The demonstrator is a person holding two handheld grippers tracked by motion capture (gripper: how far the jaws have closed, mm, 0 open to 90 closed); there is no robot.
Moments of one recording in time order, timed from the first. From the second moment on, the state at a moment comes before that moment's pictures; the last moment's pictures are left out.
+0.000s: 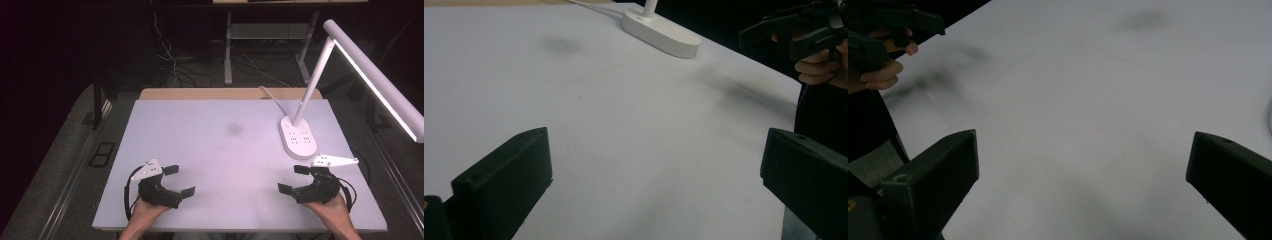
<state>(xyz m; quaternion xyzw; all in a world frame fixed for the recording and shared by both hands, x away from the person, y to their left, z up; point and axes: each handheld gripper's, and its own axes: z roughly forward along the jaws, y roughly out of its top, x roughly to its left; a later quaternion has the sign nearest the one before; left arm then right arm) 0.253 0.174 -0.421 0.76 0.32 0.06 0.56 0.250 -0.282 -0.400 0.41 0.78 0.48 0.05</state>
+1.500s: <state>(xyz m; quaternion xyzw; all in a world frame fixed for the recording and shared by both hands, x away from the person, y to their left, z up) 0.254 0.176 -0.422 0.76 0.33 0.06 0.56 0.299 -0.316 -0.351 0.41 0.79 0.45 0.07</state>
